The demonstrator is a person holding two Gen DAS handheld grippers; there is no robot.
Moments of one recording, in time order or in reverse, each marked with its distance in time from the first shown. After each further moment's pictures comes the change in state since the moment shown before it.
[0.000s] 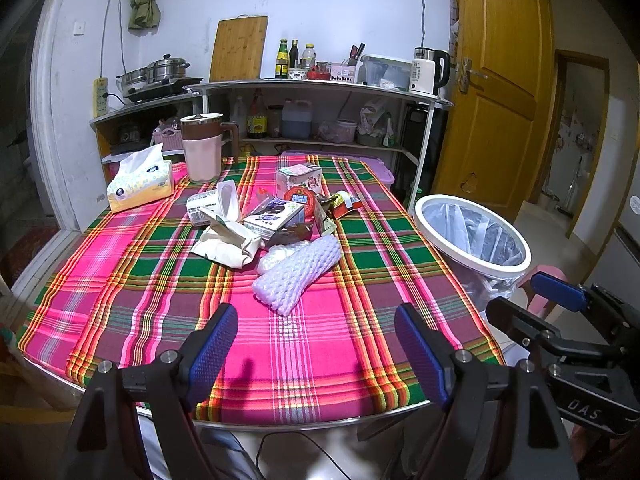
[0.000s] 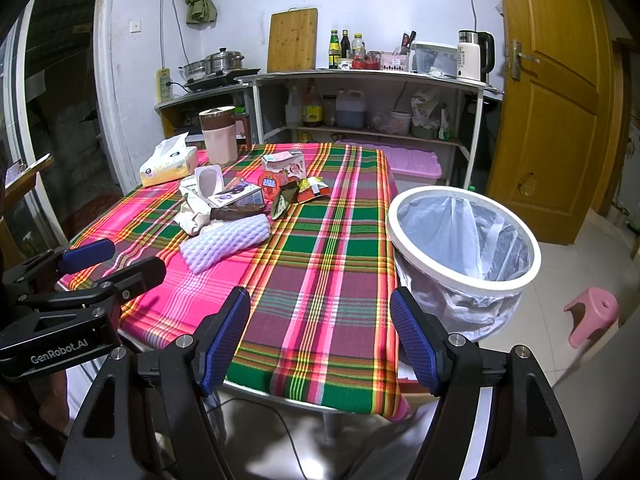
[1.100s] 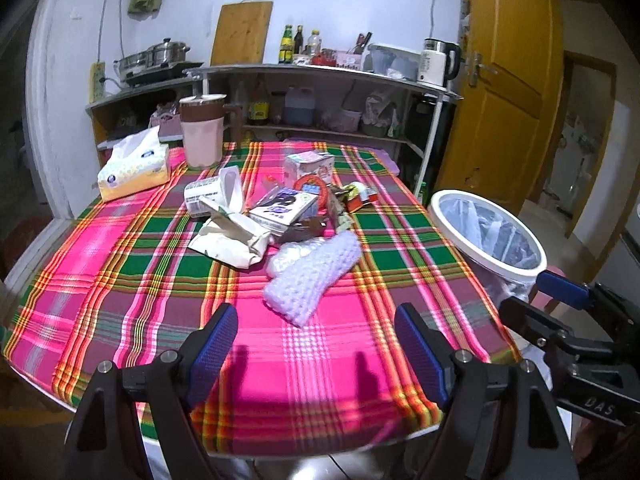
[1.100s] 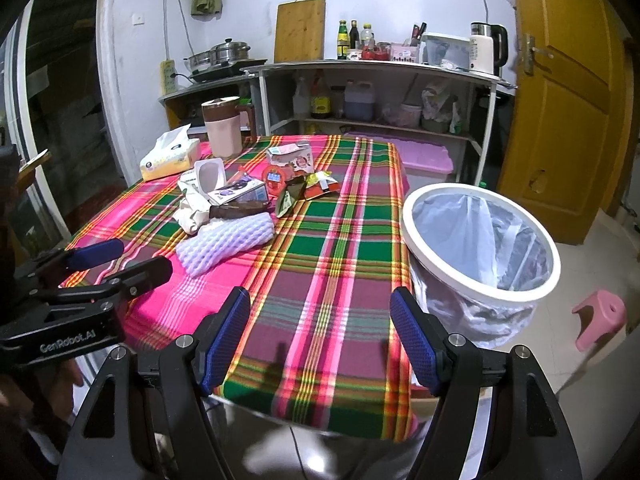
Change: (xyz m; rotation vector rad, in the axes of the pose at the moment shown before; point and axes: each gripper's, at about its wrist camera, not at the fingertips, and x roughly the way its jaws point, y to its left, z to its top) left arm 0.044 0.022 0.007 -0.041 0.054 -0.020; right arm 0.032 0.002 0.005 -0.015 0.034 0.029
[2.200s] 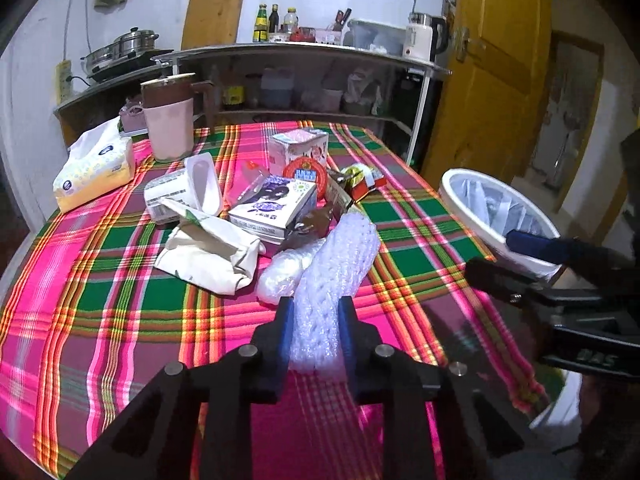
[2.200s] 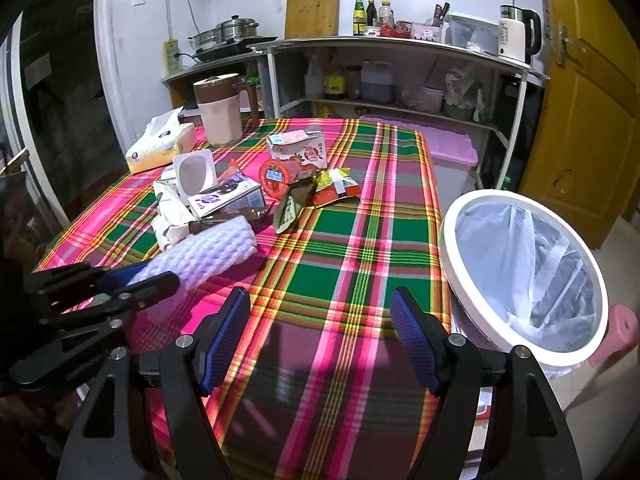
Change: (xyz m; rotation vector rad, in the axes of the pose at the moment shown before) left arm 0.060 0.018 0.016 0.069 0.063 -0.076; right arm 0.079 0.006 0.041 -0.029 0.084 0.036
